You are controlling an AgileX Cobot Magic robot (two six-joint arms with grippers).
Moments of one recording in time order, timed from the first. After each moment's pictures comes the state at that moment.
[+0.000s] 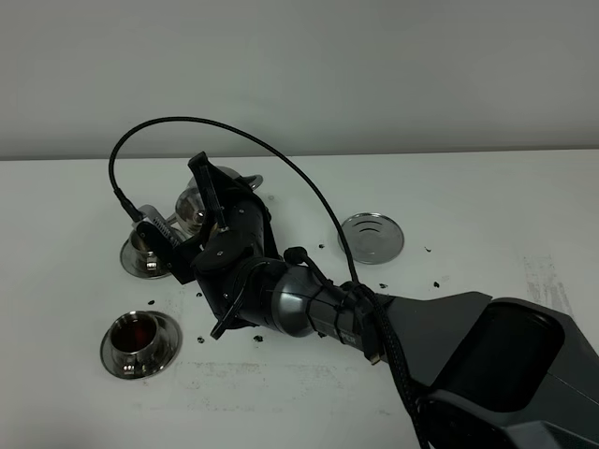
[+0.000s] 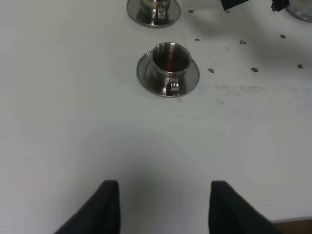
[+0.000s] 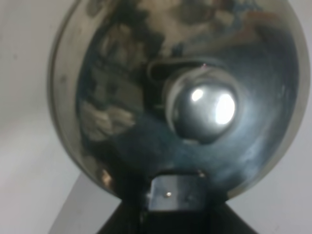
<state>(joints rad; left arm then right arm) 0.02 -0.01 -0.46 -0.14 1.08 0.08 0.89 2.50 -1.99 -1.47 0.74 -0.25</state>
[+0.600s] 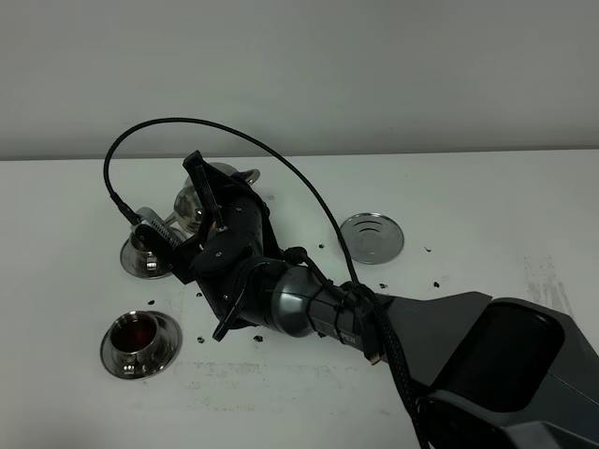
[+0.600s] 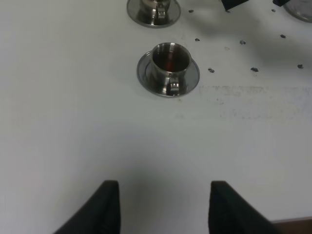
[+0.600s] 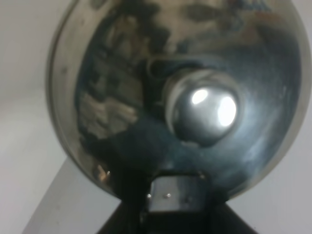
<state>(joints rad) 0.02 -0.01 -0.46 -0.14 1.08 0.08 0.89 2.50 -1.99 -1.52 0.74 -0.27</state>
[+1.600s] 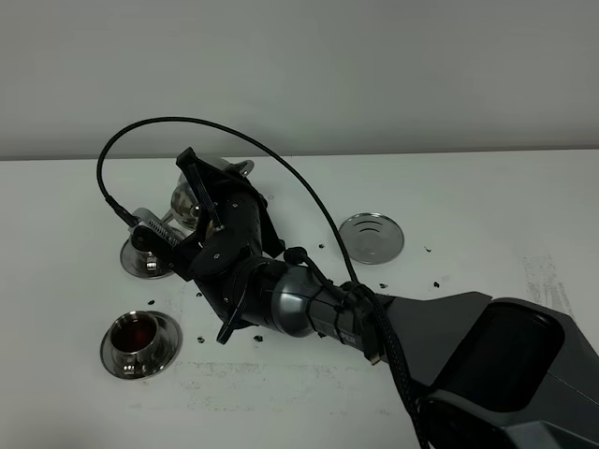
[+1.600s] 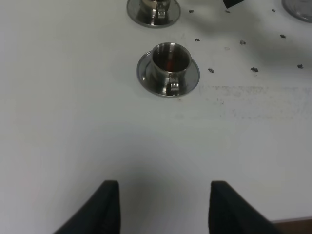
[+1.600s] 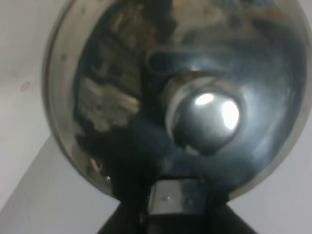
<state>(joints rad) 0.02 -0.01 -0.46 -0.14 1.08 0.08 0.89 2.50 -1.99 -1.60 0.74 -0.27</state>
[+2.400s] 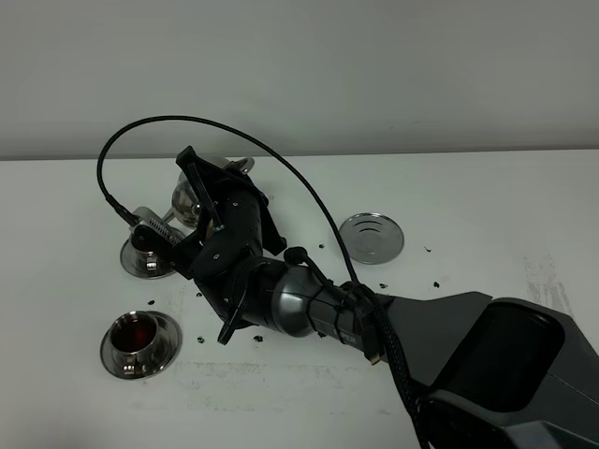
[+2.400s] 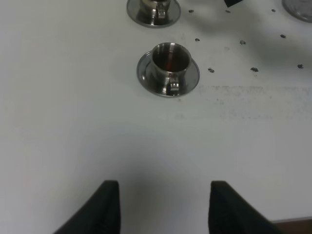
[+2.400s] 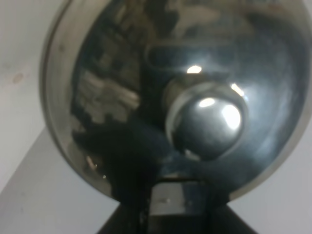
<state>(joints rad) 0.02 -0.01 -0.46 -0.14 1.08 0.08 0.89 2.50 -1.99 -1.61 0.75 -0.27</state>
